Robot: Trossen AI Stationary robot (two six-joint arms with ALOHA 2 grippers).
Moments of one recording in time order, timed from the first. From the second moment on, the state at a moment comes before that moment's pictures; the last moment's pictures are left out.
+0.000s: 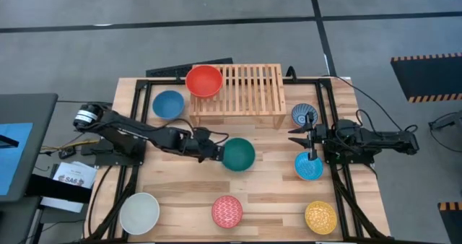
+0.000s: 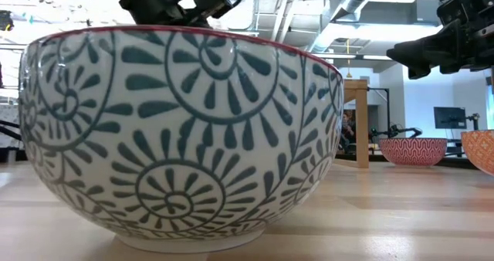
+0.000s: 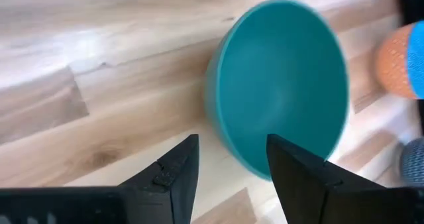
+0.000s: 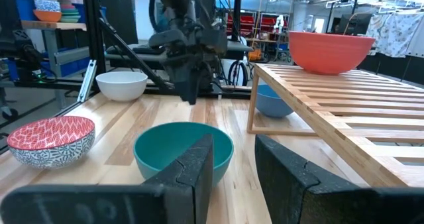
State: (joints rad) left arm -0.19 1.52 1.01 -0.40 -0.29 -1.42; right arm -0.04 0.00 0.00 0.03 0.00 -0.06
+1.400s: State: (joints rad) left arm -0.20 1.65 0.98 -0.25 -0.35 -1.45; right arm -0.04 0.00 0.00 0.03 0.00 -0.06
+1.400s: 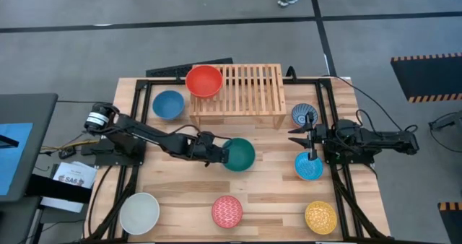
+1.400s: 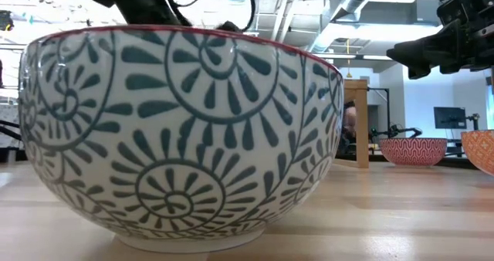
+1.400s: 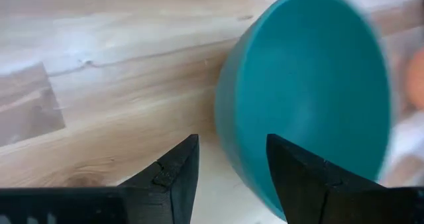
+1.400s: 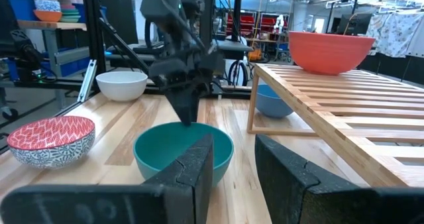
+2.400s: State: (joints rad) left arm -0.09 1.44 0.99 -0.16 -0.16 -1.16; right arm -0.04 0.00 0.00 0.03 0.00 -0.06
